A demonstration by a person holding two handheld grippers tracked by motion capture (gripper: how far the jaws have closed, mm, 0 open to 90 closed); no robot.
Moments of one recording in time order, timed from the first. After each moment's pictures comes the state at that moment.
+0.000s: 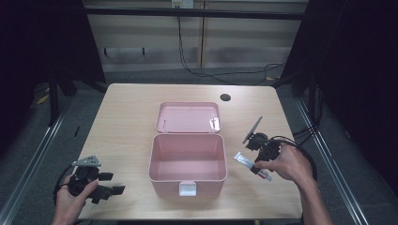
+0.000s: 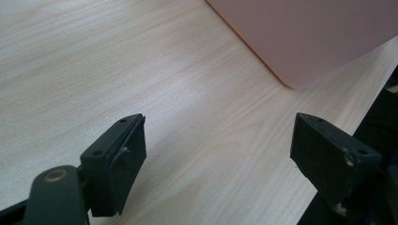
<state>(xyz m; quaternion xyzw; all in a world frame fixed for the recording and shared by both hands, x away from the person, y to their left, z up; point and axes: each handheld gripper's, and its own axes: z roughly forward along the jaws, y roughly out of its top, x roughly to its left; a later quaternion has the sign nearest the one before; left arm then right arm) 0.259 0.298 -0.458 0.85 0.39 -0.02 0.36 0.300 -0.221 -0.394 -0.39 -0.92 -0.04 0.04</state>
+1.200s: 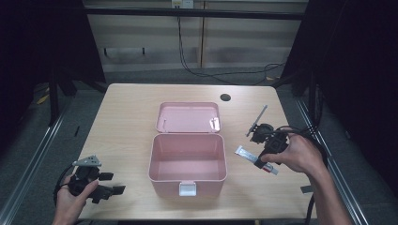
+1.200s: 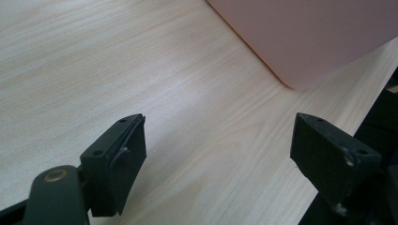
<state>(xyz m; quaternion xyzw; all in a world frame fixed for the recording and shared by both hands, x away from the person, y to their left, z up) 0.260 0.297 -0.458 0.84 0.39 -0.02 0.37 0.295 -0.221 -0.344 -0.35 -0.93 -0.05 0.03</state>
